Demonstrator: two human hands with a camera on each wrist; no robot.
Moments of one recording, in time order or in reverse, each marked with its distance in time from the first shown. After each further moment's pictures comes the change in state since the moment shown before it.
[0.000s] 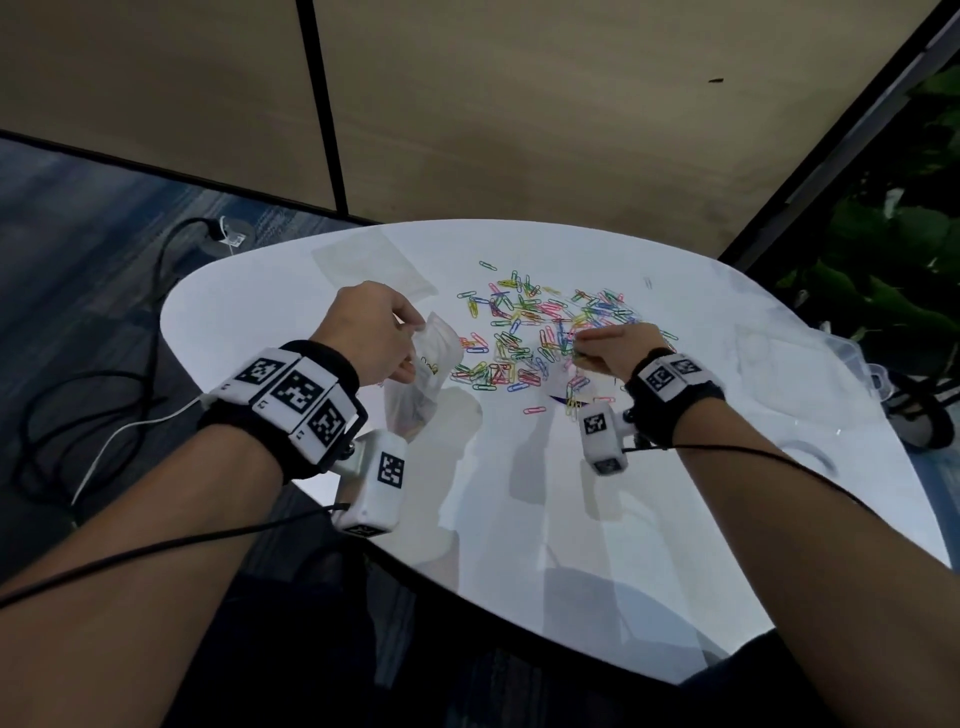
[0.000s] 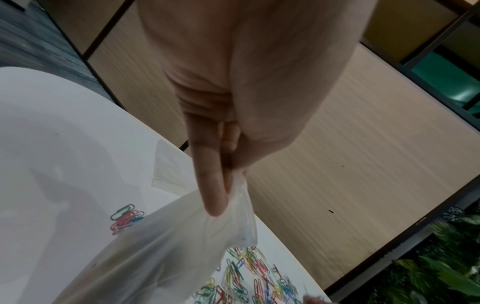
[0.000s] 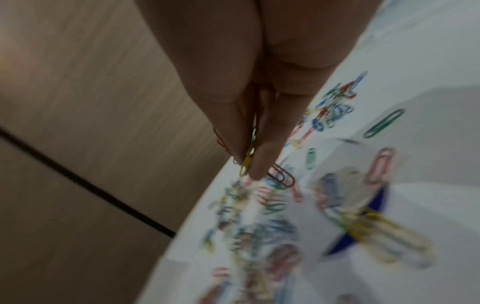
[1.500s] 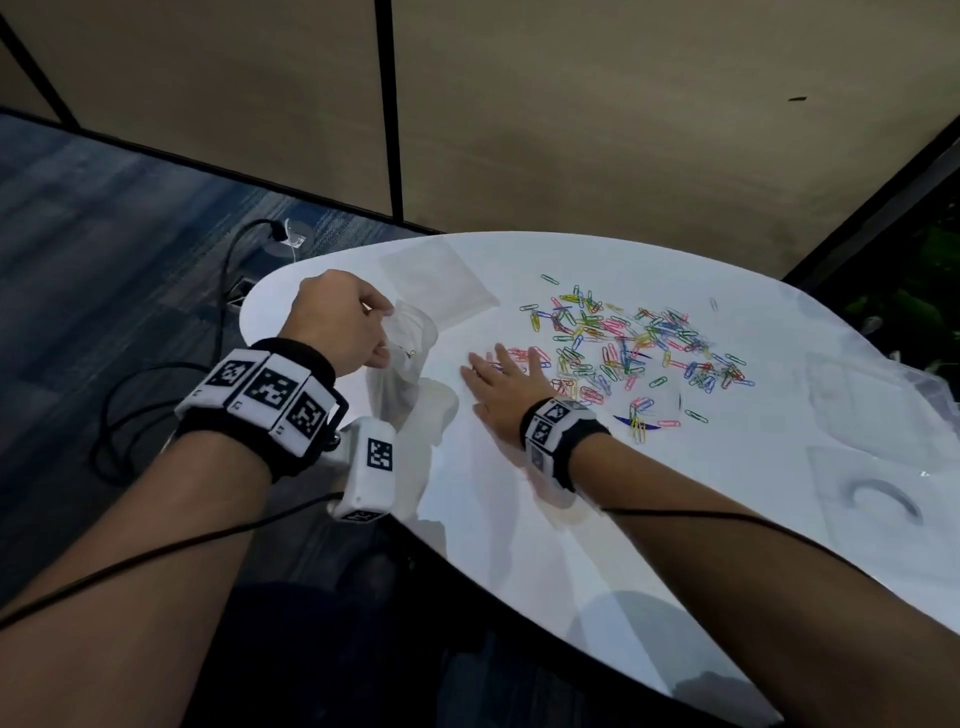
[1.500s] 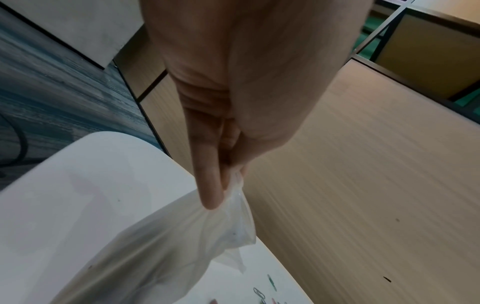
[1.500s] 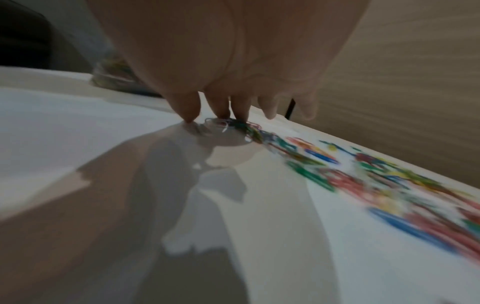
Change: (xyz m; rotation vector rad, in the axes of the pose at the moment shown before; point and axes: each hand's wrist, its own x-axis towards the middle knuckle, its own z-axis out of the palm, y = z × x) left_hand 0.017 -0.058 -0.075 -0.055 0.209 -0.071; right_hand -0.025 0.014 0.192 -1.596 -0.336 -0.765
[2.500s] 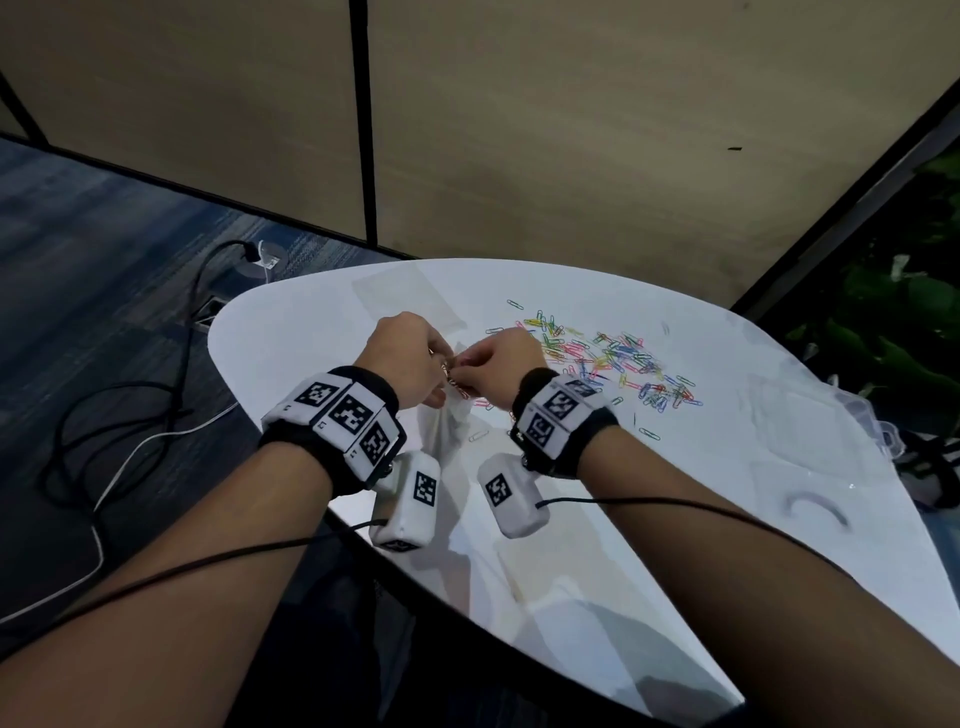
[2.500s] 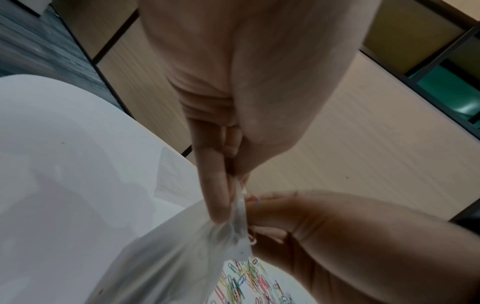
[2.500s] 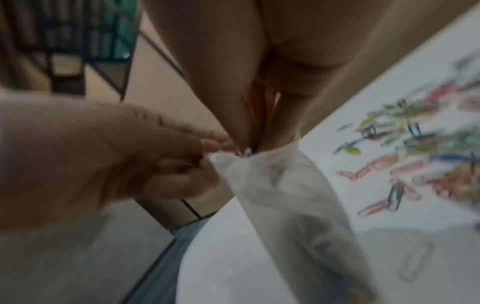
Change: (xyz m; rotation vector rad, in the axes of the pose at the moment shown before) left_hand -0.027 0.044 0.060 0.033 -0.226 0.099; right_hand -0.053 0.013 -0.105 1.137 0.290 0.392
